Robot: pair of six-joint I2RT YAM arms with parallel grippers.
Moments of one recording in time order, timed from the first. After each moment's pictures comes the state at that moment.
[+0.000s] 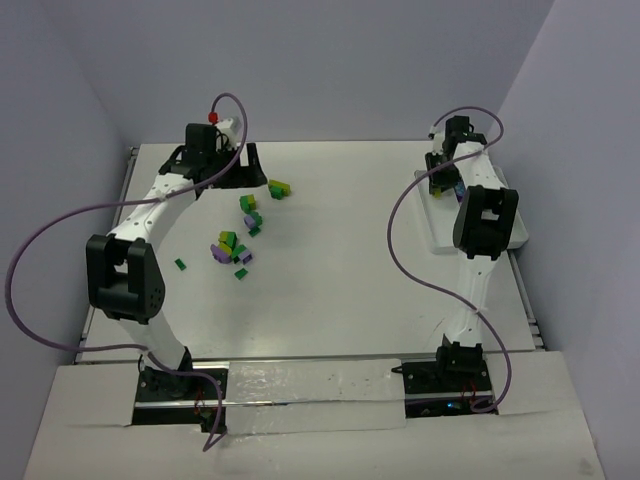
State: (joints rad) left arm -0.23 1.75 1.48 -0.42 0.27 -0.22; right arm -0.12 2.36 2.11 -0.90 -0.07 -0.21
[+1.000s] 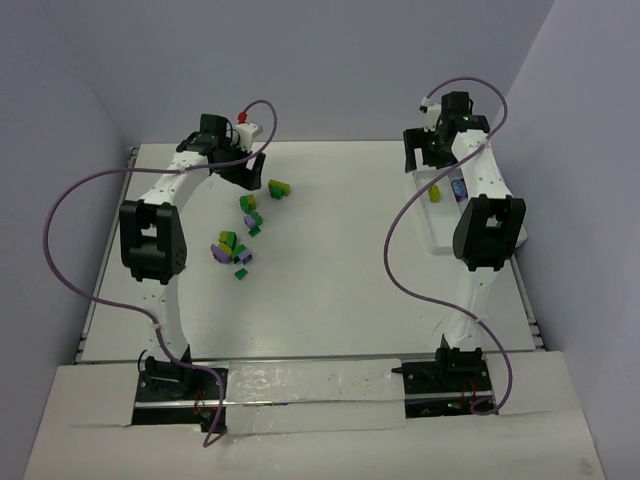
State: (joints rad) left arm -0.19 2.12 1.84 -0.60 0.30 0.28; right arm -0.05 2.17 2.12 -0.94 -0.17 -0.17
